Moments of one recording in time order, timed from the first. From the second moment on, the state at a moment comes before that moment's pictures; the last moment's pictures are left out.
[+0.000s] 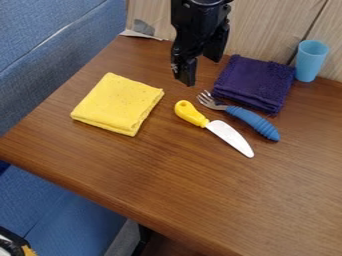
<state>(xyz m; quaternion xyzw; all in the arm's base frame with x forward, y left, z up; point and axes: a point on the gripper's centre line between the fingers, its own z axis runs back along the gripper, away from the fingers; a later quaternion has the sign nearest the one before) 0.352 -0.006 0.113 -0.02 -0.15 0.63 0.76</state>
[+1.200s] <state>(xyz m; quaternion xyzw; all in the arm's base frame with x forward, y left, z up) 0.440 -0.063 0.054 -0.03 -0.09 0.62 0.78</state>
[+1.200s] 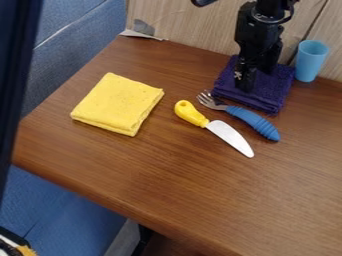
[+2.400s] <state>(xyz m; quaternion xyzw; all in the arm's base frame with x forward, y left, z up) 0.443 0.038 0.038 0.04 -0.10 0.66 0.74</state>
